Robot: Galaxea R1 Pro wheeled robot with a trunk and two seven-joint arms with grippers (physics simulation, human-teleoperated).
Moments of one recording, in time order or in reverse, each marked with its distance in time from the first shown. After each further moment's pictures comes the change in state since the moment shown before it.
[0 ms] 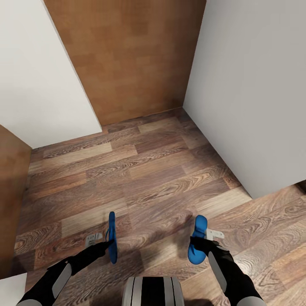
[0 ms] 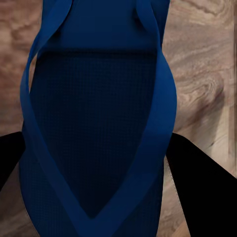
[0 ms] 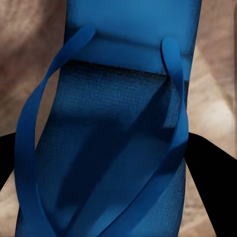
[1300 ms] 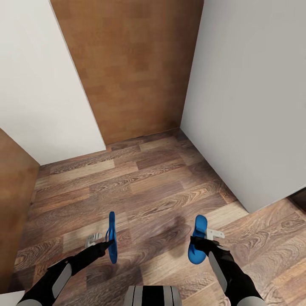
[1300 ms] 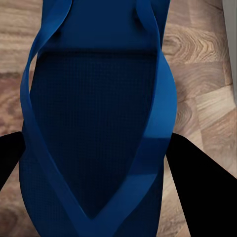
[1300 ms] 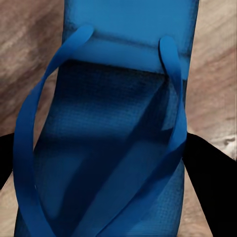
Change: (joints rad) left arm 0.000 0.000 0.000 0.000 0.000 0.000 -0.001; right arm 0.000 -0.003 0.000 -0.001 0.001 0.001 0.004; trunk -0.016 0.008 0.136
